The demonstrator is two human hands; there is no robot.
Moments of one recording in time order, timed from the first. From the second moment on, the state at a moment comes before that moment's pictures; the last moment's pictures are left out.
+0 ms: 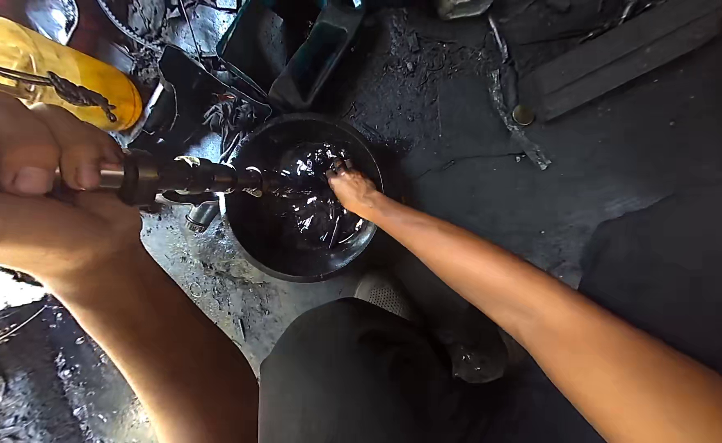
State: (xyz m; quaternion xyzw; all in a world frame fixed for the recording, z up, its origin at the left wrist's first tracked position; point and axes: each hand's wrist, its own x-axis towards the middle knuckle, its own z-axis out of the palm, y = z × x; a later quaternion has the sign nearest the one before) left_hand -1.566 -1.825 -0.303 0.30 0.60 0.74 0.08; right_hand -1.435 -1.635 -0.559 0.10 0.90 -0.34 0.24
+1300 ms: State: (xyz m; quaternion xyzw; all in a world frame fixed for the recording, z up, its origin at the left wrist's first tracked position) left_hand -1.547 -1.723 -0.281 0.16 0.69 0.68 -0.16; right_hand -1.460 -1.705 -0.412 0.14 0.73 -0.62 -0.24
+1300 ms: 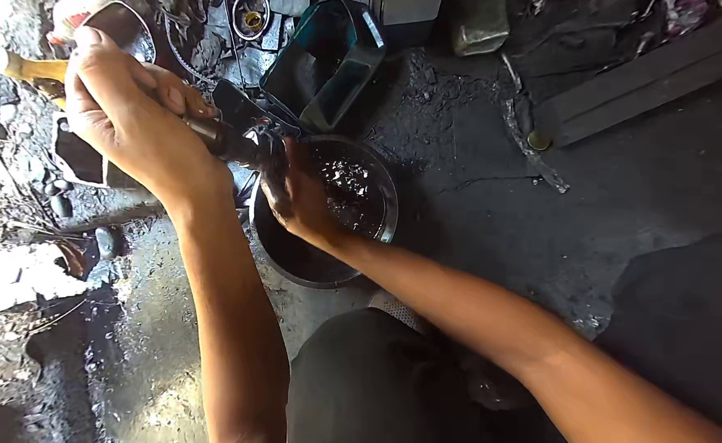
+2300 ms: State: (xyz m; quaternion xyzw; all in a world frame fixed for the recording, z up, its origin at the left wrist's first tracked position) left_hand -1.565 -1.761 -0.301 0.17 0.69 0.70 -0.11; right_hand -1.454 -1.699 -0.466 0.09 0.74 -0.63 -0.24
